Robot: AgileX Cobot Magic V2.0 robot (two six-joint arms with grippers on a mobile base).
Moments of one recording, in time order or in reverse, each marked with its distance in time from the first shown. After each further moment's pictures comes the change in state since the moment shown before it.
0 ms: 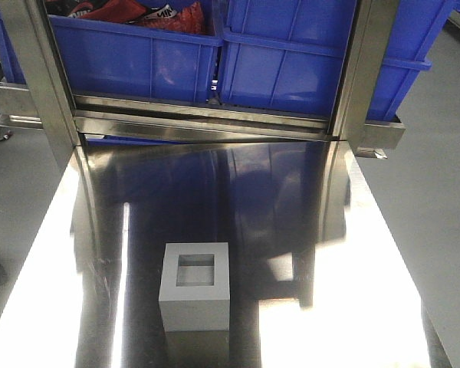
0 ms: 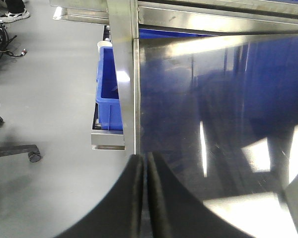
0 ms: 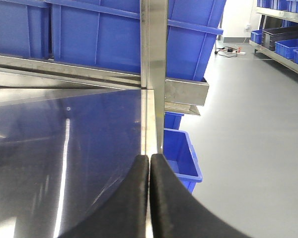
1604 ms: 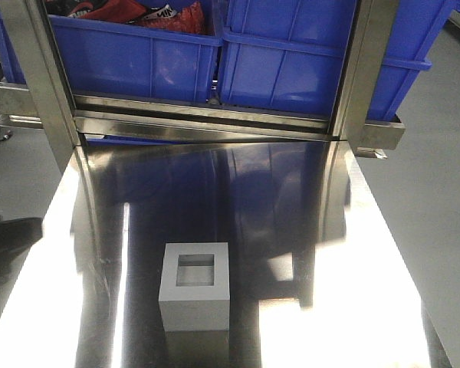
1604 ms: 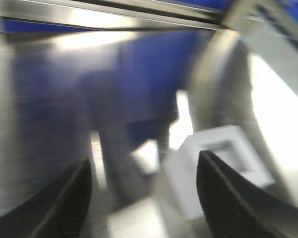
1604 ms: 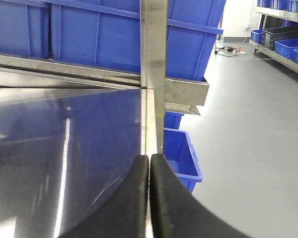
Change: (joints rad) left arm 0.000 0.331 -0.221 -0.899 0.168 0.746; right arm 0.000 0.000 0.000 0.000 0.000 0.000
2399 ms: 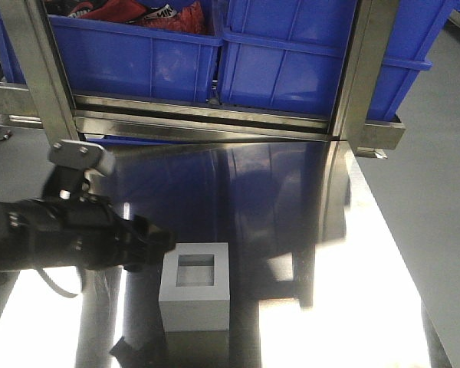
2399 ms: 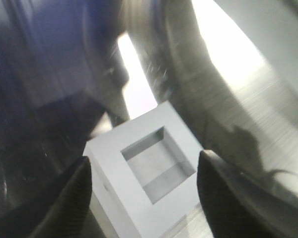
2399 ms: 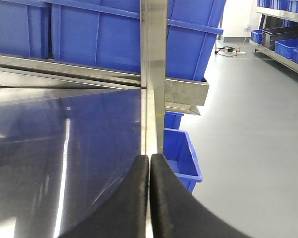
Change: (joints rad) left arm -0.452 0.495 -0.163 0.044 -0.221 -0.083; right arm 0.000 0.000 0.000 0.000 0.000 0.000
